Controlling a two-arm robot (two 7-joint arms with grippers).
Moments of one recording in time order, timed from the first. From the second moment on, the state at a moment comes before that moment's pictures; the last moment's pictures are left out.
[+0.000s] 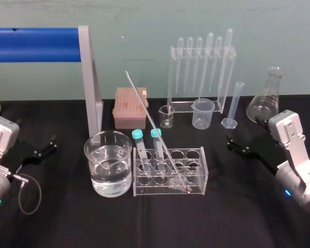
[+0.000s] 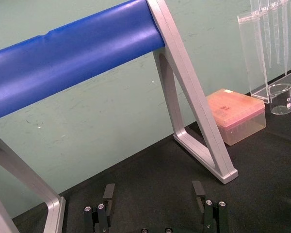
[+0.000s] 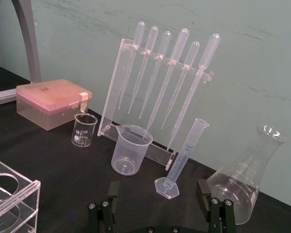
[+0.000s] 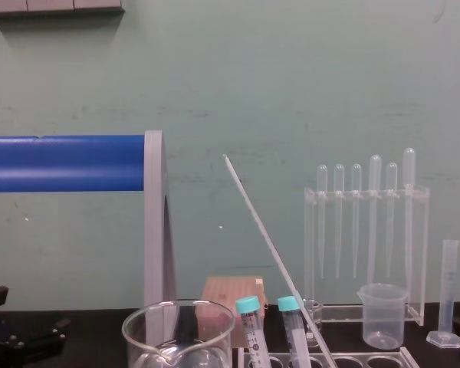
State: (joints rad) left arm -0.20 0.60 0.45 -1.41 -0.25 -0.12 0.03; right arm 0.20 0.60 -0.45 -1.41 0.25 -0.12 -0.03
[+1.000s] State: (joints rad) left arm -0.20 0.60 0.45 -1.41 -0.25 -0.12 0.03; right arm 0.20 0.60 -0.45 -1.41 0.25 -0.12 -0.03
